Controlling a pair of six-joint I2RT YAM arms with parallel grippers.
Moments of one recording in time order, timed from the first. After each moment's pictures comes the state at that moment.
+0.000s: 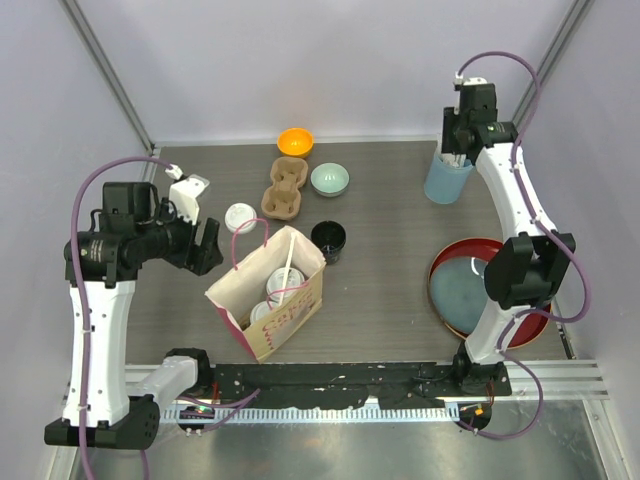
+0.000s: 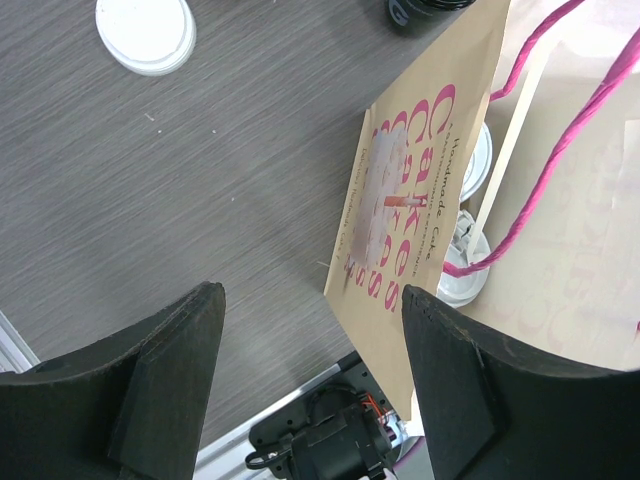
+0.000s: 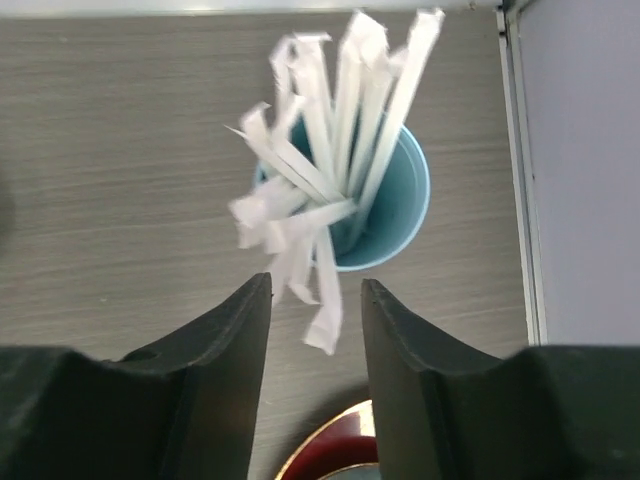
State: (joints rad) left arm -0.04 1.02 1.51 -1.35 0.41 0.32; right arm 0.09 1.81 1.89 -0.69 0.23 -0.01
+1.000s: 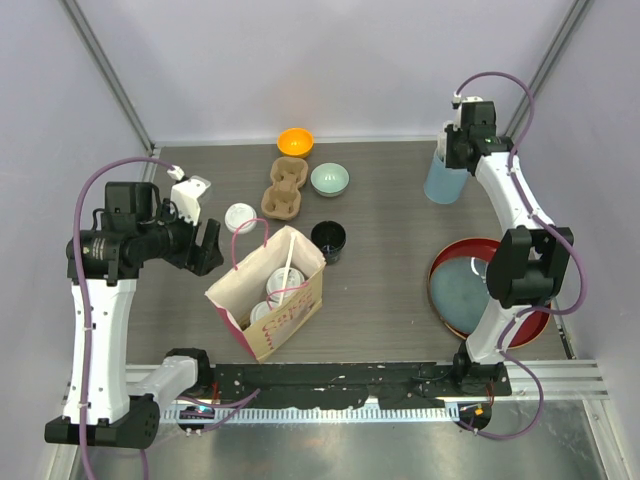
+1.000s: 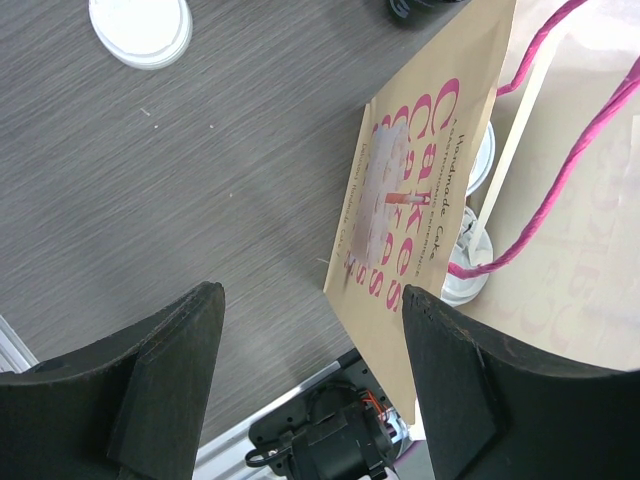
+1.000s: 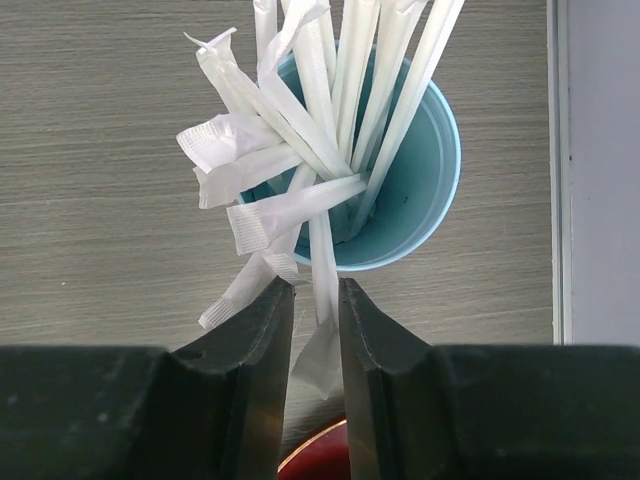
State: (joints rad) left arm -0.04 1.02 1.50 -1.35 0.41 0.32; right arm 0.02 1.81 1.69 -0.58 0.15 -0.05
